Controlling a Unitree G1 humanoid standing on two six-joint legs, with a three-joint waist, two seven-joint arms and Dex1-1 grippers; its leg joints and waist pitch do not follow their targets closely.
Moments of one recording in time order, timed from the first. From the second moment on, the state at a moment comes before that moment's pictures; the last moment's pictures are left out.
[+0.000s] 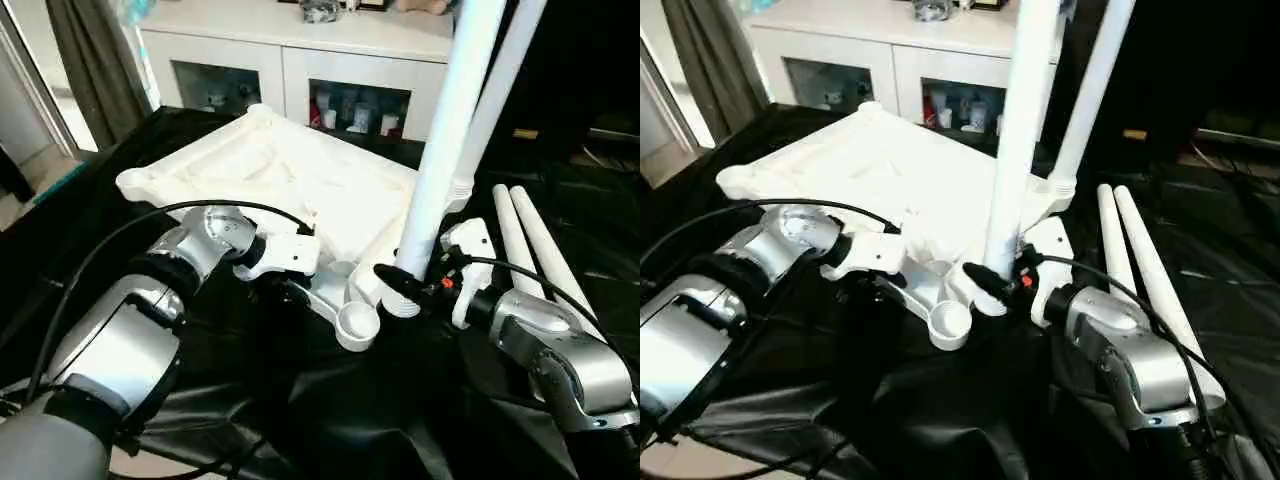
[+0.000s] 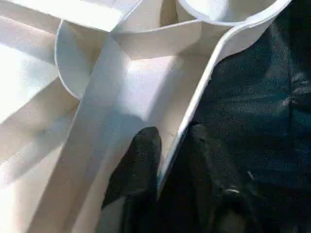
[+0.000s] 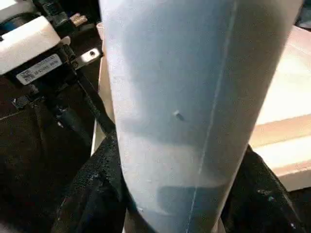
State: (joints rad) left arm -1.07 0.32 -0.57 1.24 0.28 -0.39 -1.26; right arm -0.23 -0.38 0.07 -0.12 0.38 0.56 0.62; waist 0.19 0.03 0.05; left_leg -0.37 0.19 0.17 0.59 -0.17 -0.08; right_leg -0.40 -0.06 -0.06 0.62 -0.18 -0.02
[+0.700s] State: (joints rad) left arm -1.06 0.22 -0.38 1.26 0.18 -0.01 -1.19; right arm -0.29 -0.35 0.05 -0.05 0.37 0.56 0.57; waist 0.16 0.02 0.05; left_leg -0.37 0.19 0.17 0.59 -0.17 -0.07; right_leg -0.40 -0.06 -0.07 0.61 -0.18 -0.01
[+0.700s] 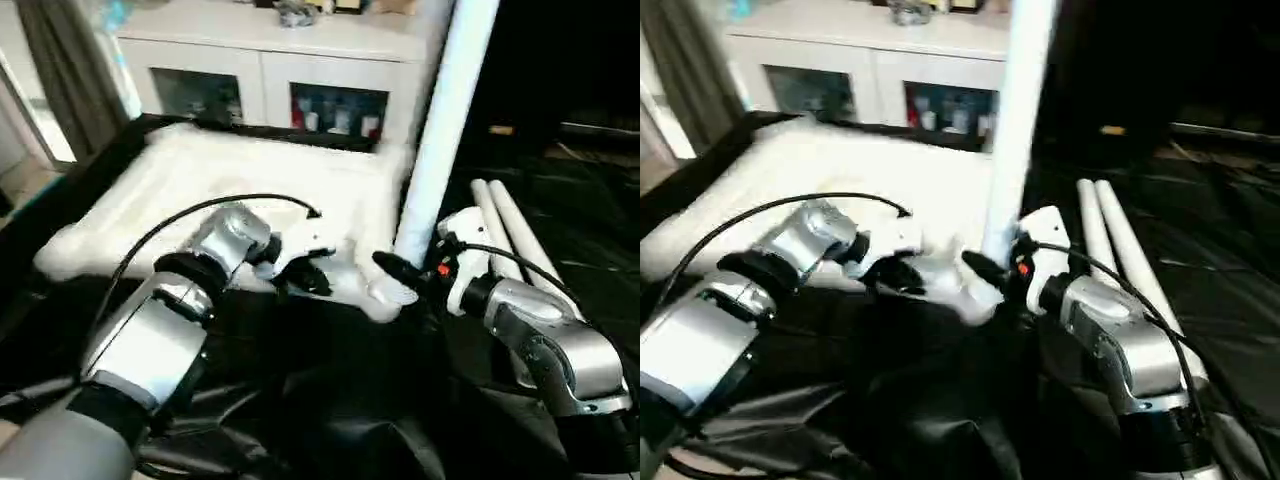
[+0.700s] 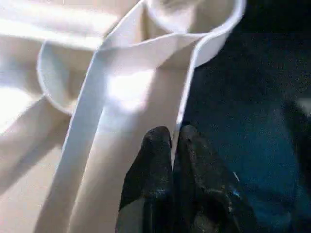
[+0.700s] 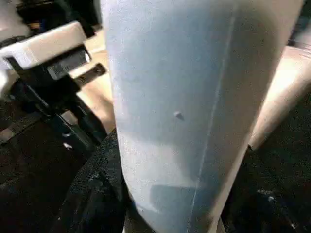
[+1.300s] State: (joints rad) left arm -0.67 0.32 -0.35 0.68 0.14 -0.11 -1.15; right arm -0.33 -0.32 0.04 -0.02 0.37 0.59 0.55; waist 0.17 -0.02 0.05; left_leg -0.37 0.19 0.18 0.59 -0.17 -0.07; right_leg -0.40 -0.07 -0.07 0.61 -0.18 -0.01
